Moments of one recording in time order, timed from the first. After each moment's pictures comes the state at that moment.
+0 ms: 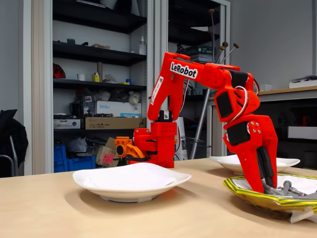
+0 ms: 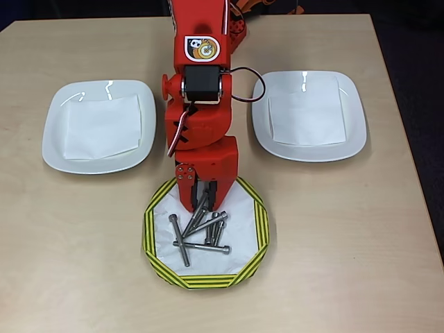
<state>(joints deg) -1.4 66.4 85.3 50.9 82.0</state>
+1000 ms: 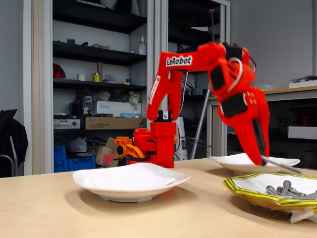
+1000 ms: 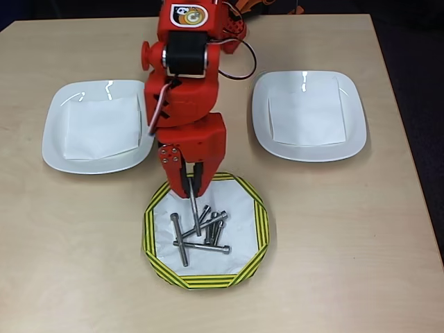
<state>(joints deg) 3.6 70.2 70.9 67.9 69.2</state>
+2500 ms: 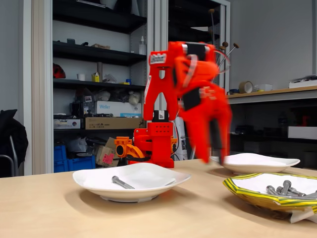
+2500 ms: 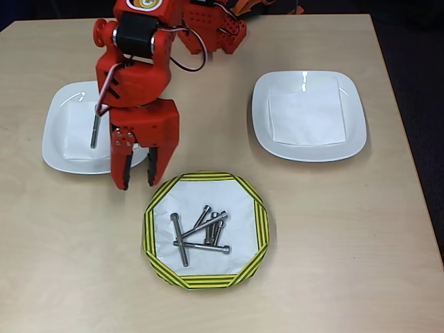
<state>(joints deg) 10.5 75.6 81.9 58.5 57.0</state>
